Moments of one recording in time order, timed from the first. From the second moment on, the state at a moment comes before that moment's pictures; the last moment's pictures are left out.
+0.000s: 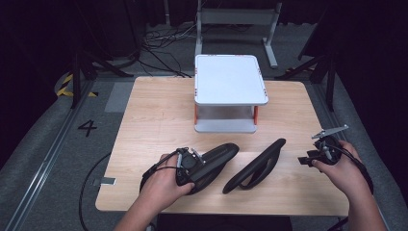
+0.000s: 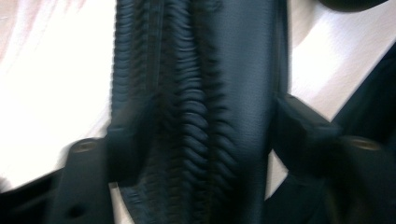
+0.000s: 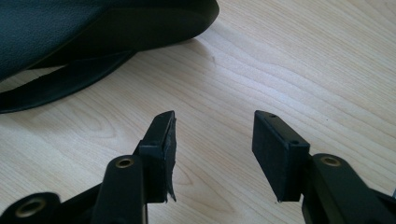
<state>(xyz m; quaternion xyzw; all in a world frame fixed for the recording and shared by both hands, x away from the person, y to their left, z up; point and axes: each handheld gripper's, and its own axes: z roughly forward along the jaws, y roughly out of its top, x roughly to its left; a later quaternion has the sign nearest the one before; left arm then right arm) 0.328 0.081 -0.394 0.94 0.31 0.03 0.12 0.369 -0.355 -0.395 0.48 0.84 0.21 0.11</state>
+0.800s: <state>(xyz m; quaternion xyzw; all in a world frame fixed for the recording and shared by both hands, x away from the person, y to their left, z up) 0.319 0.118 -0.346 0.92 0.31 0.00 0.24 0.372 -0.349 -0.403 0.47 0.85 0.20 0.11</state>
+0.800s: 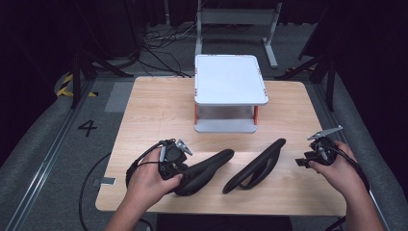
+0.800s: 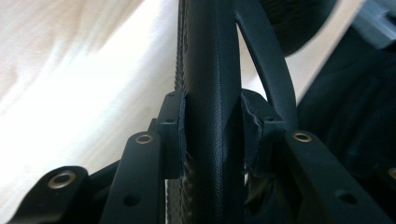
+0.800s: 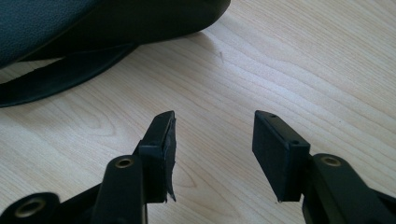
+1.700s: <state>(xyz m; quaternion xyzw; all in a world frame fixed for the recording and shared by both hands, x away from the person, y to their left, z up) 0.384 0.180 -0.404 0.85 0.46 0.00 0.25 0.374 -0.343 -0.410 0.47 0.86 0.19 0.10</state>
